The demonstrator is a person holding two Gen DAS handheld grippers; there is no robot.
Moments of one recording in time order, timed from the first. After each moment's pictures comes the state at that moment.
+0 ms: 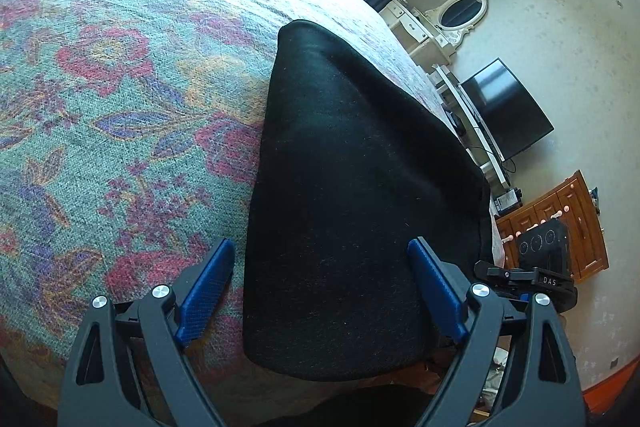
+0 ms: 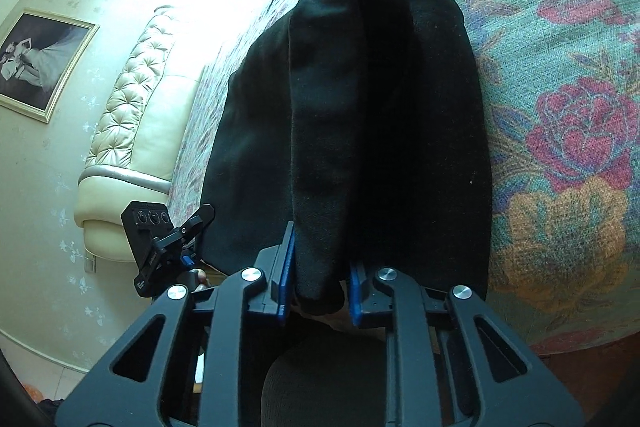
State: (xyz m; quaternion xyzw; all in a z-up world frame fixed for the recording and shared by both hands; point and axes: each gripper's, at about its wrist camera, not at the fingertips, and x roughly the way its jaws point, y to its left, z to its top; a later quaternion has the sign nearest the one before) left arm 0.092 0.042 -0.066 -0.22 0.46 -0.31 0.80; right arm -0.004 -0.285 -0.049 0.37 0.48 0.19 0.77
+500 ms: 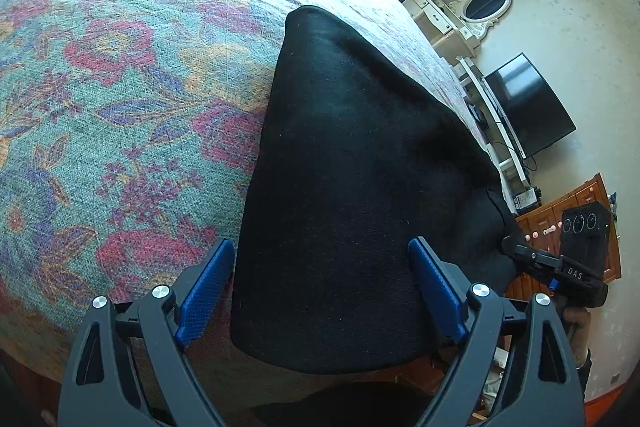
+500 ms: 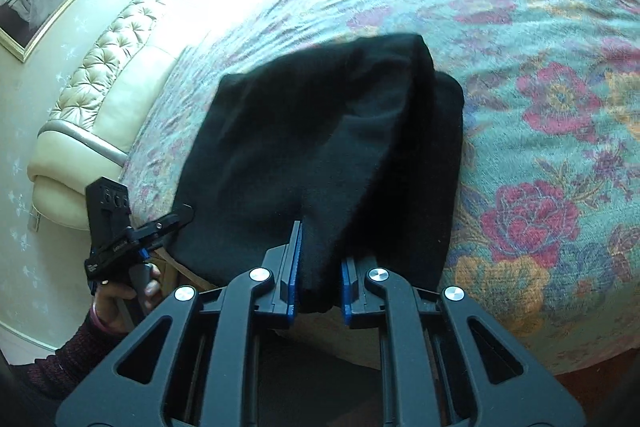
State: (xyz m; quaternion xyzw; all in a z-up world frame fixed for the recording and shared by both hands) left arm 0.089 0.019 -0.060 -0.21 0.50 -0.27 0.80; right arm 0.001 -0.287 -0.040 0.26 0.50 0.15 0.81
